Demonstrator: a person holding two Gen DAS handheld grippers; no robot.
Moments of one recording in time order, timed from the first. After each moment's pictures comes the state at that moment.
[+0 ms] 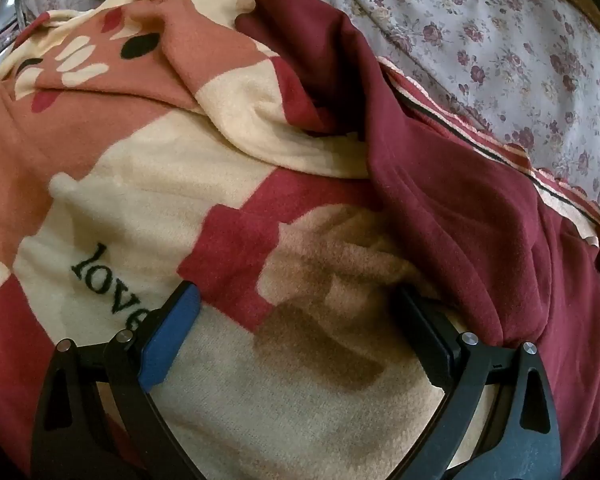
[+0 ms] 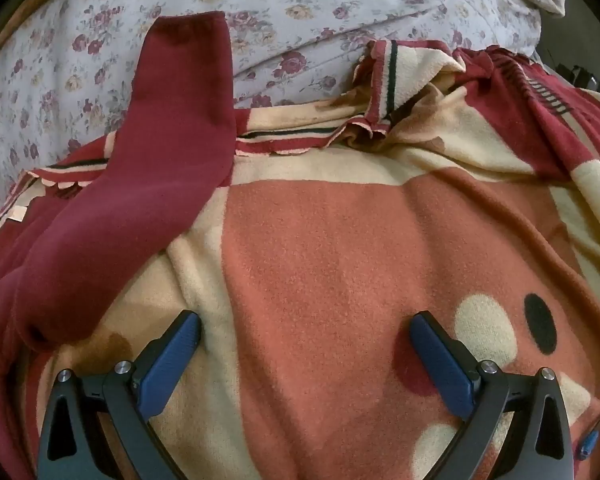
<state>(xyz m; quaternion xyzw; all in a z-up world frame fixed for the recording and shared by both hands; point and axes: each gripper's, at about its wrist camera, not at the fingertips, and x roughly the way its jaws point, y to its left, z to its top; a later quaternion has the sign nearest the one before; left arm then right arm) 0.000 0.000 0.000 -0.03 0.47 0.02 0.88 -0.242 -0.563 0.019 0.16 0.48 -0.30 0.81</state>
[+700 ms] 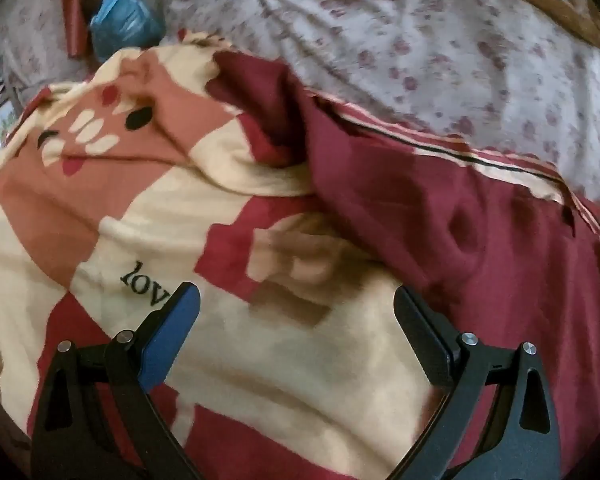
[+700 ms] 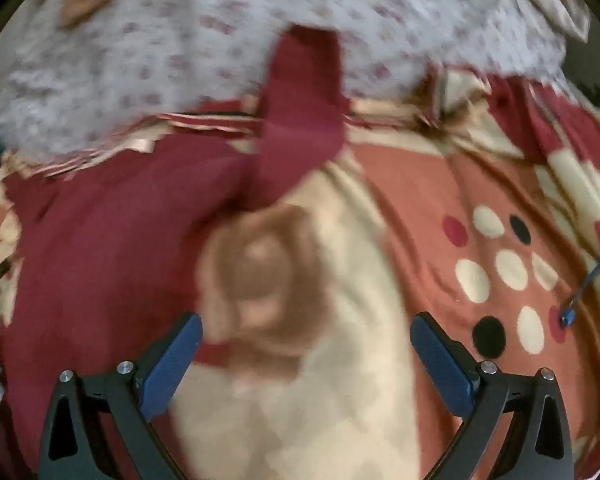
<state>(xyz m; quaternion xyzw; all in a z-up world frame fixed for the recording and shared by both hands) -0.057 -0.025 0.042 0.05 0.41 -0.03 0.91 -0.296 -0.441 0.087 0.15 0.50 -0.20 0.83</state>
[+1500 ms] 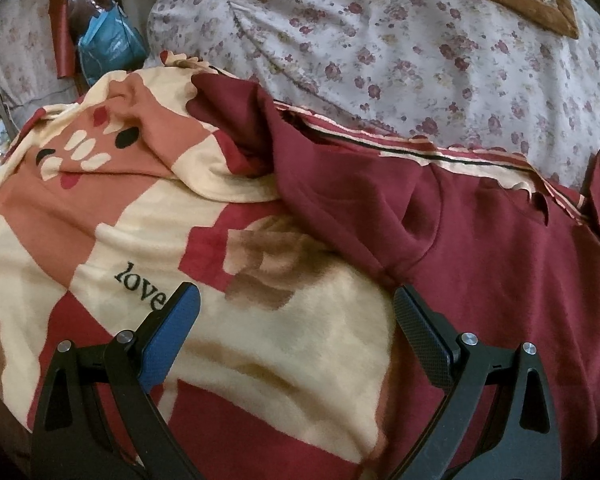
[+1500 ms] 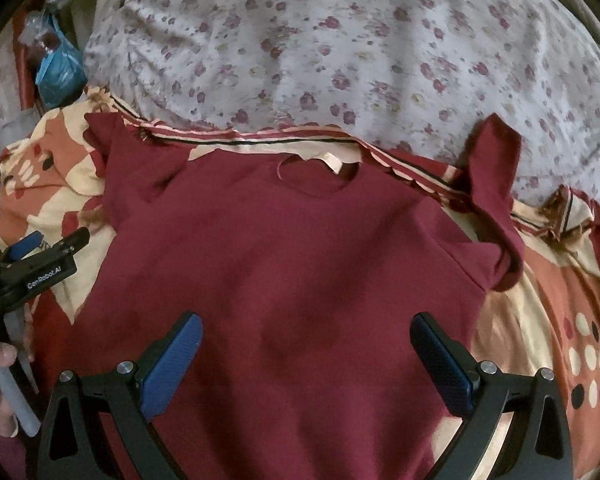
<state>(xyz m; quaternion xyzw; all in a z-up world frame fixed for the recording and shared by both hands) -0.076 -0.039 0.051 0.06 0.40 -0.05 0.91 -0.181 -0.262 0.097 0.05 0.48 -0.11 0.87</state>
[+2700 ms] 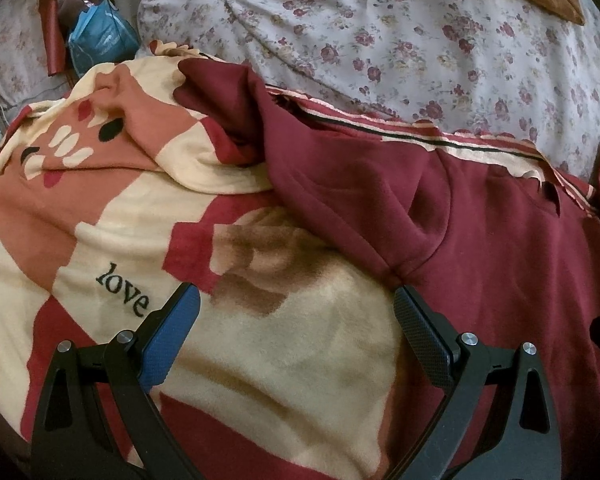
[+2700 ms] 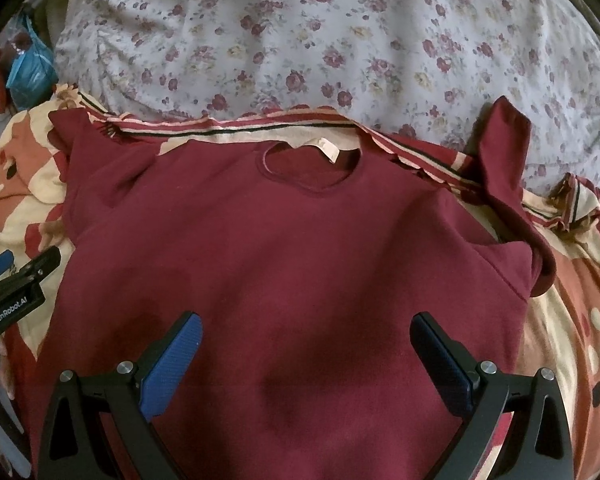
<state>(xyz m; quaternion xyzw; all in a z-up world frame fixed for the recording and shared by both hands) -0.061 -0.045 0.038 0.07 0.42 -0.06 0.90 -0.144 -0.263 0.059 0.06 0.49 -0.15 0.86</state>
